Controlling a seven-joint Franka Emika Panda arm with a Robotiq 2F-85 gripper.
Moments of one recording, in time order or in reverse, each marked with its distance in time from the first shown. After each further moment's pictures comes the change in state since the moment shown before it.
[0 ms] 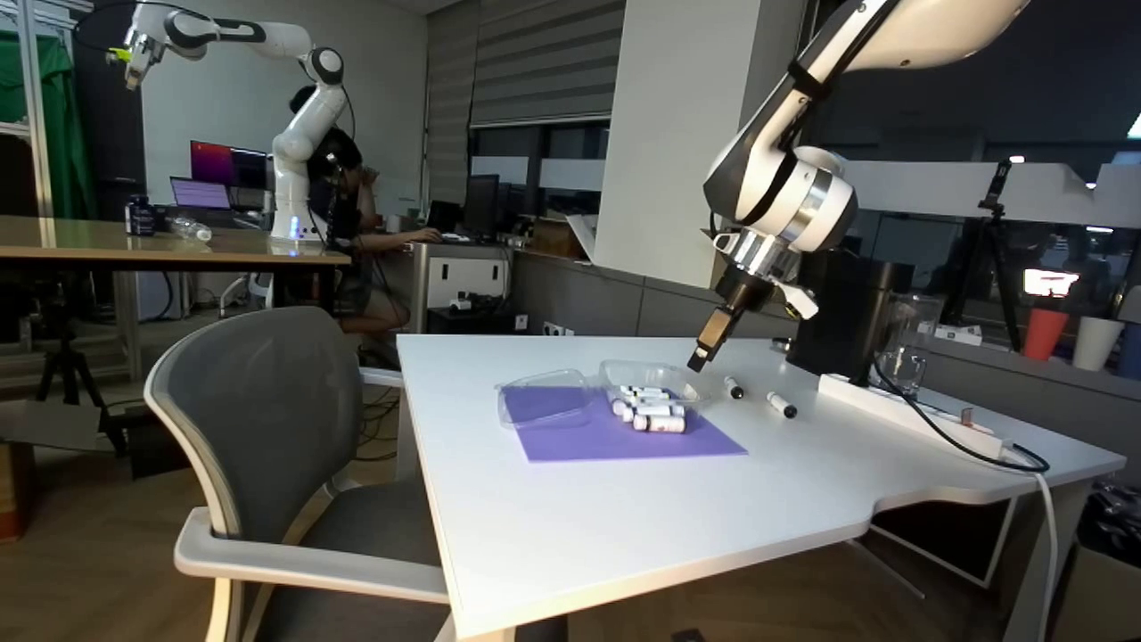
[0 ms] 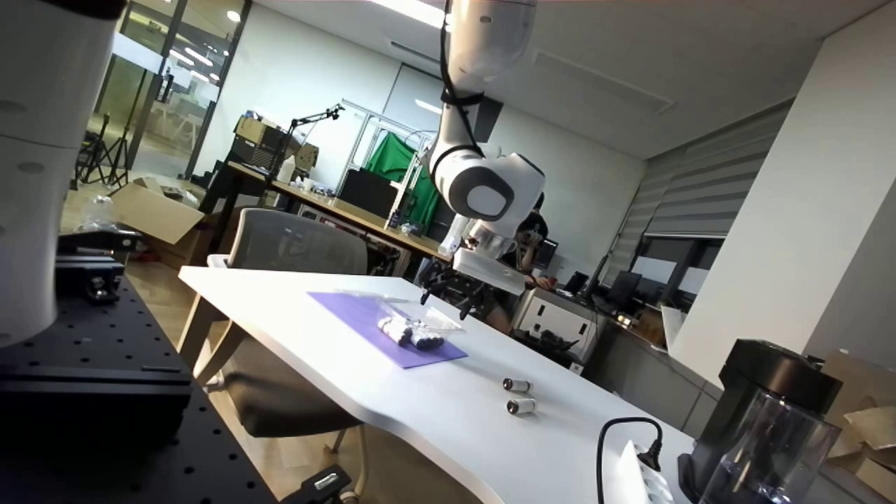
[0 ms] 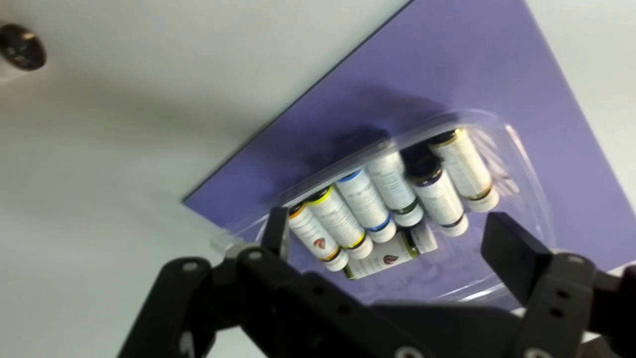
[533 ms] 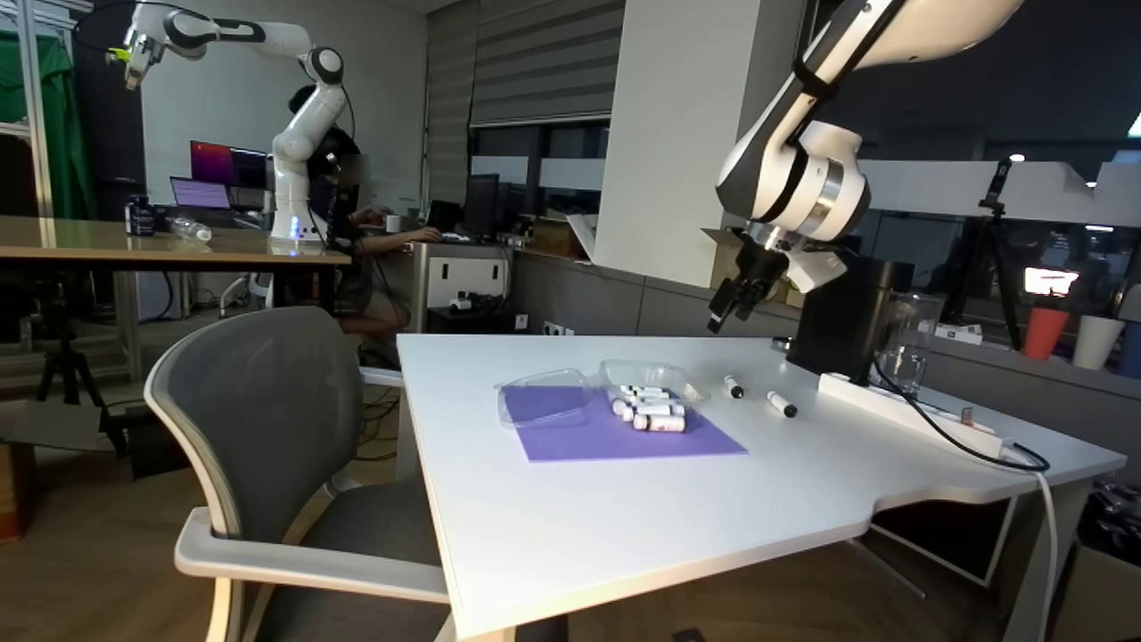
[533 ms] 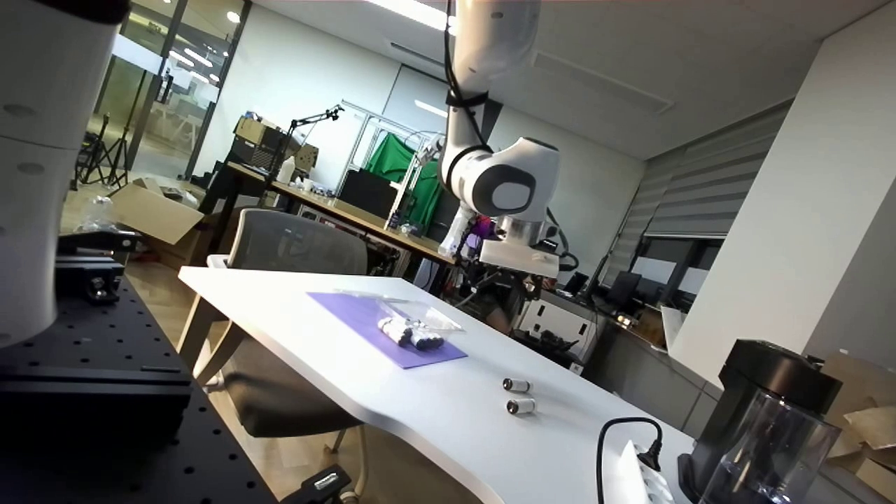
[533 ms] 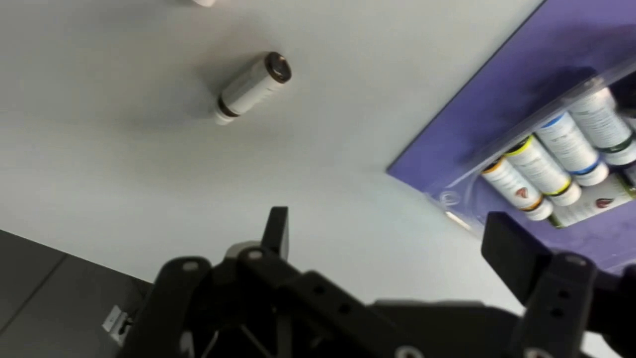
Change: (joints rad) arm 0.080 -0.009 -0.145 0.055 -0.122 0.214 0.369
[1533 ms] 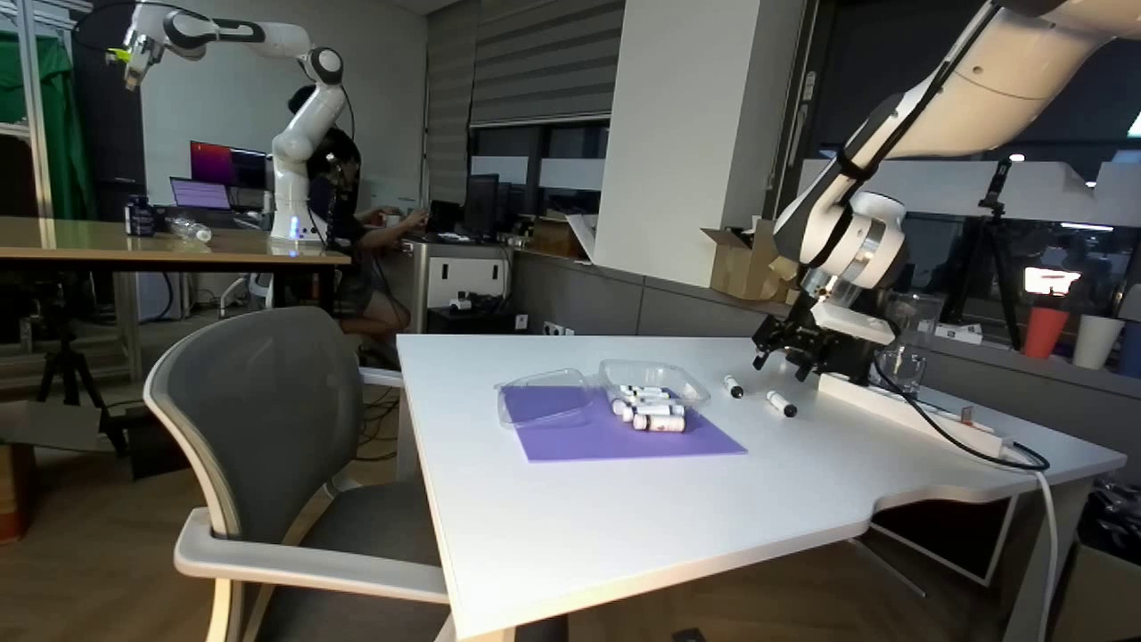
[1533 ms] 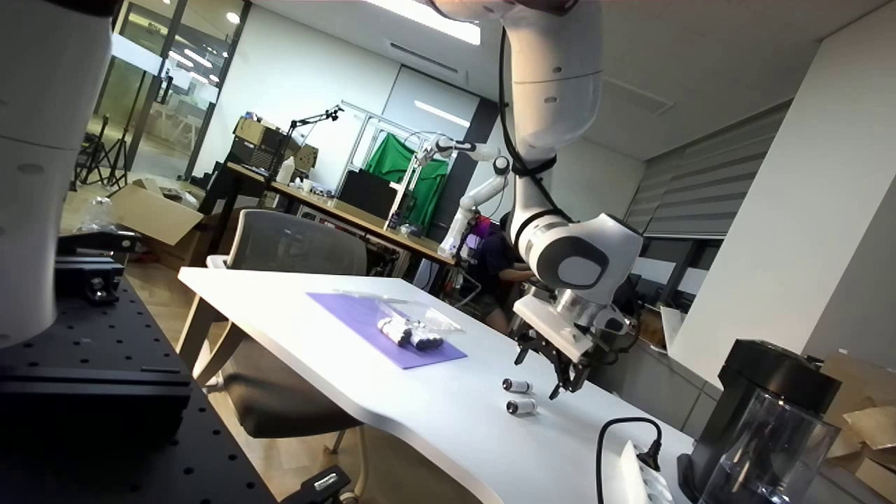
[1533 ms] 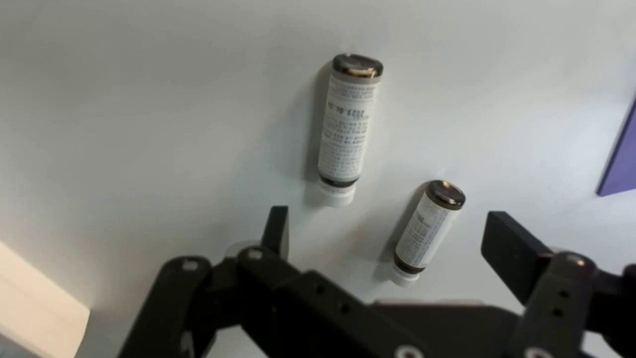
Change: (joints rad) arm -0.226 0.326 0.025 0.415 0.034 -0.307 0.446
